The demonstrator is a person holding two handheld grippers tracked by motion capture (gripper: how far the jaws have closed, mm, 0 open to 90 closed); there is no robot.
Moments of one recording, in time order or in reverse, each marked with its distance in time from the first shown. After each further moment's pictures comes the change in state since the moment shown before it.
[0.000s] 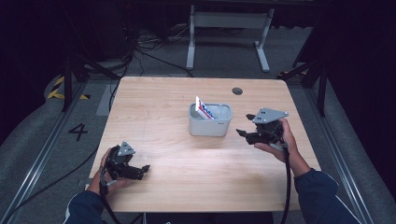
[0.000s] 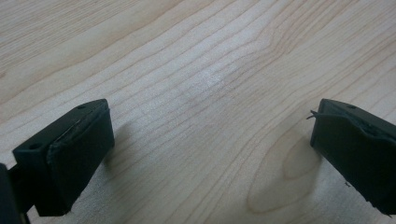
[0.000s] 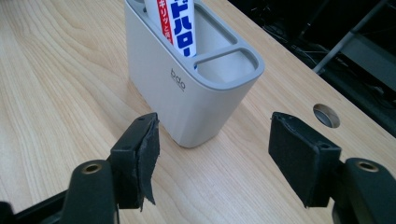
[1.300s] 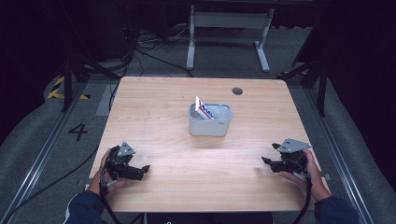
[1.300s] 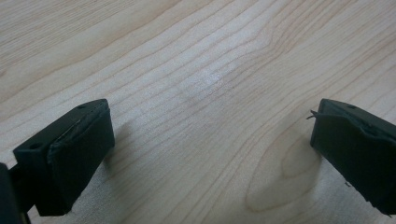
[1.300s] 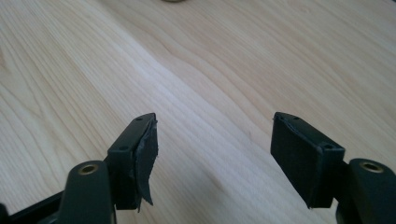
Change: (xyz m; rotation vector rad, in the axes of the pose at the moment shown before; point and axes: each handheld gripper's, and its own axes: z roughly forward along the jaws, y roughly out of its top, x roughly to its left) left arm 0.001 0.000 0.000 -0.006 0.008 0.028; right arm 0.007 -0.119 -0.034 0.146 -0.050 0.109
